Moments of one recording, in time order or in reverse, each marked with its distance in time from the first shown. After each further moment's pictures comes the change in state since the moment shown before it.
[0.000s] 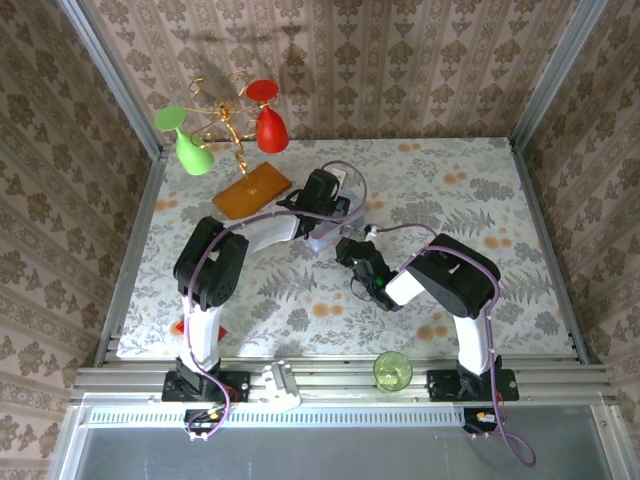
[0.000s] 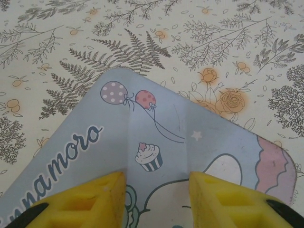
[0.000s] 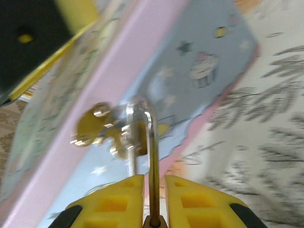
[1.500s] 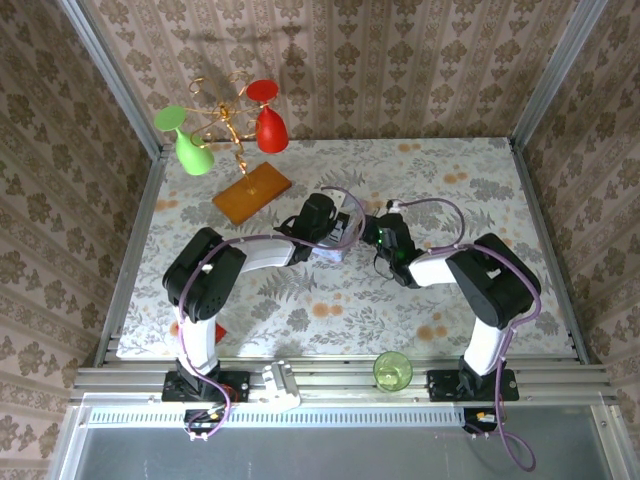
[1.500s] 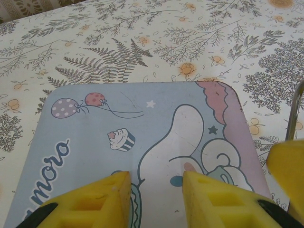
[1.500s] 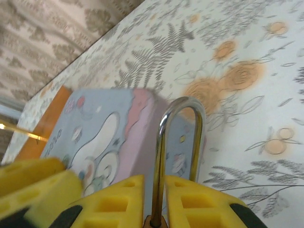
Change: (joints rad) left arm -0.063 -0.103 -0.275 0.286 -0.064 0.056; right arm -0.206 -0.190 0.042 -0.241 -0.131 -0.129
